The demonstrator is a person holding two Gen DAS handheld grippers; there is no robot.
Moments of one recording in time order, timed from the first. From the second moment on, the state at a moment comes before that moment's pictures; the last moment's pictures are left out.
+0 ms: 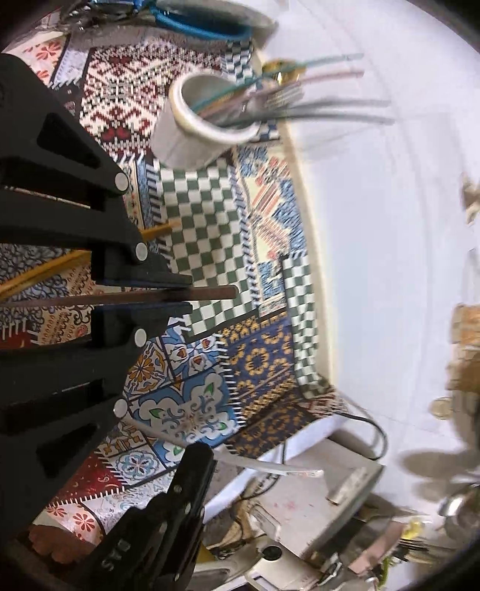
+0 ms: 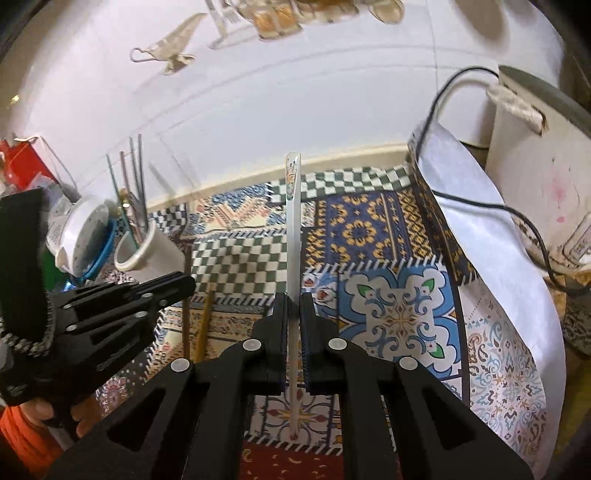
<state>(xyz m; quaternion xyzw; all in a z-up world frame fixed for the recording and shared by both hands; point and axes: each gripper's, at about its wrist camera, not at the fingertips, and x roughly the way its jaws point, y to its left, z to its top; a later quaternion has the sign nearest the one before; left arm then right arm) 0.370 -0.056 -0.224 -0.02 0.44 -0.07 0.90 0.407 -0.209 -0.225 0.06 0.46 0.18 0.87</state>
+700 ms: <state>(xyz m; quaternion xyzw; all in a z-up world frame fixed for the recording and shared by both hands) 0.335 0.005 -0.120 -0.05 0.30 -0.01 0.95 0.407 -0.156 -0.143 0.03 0.37 0.25 0.90</state>
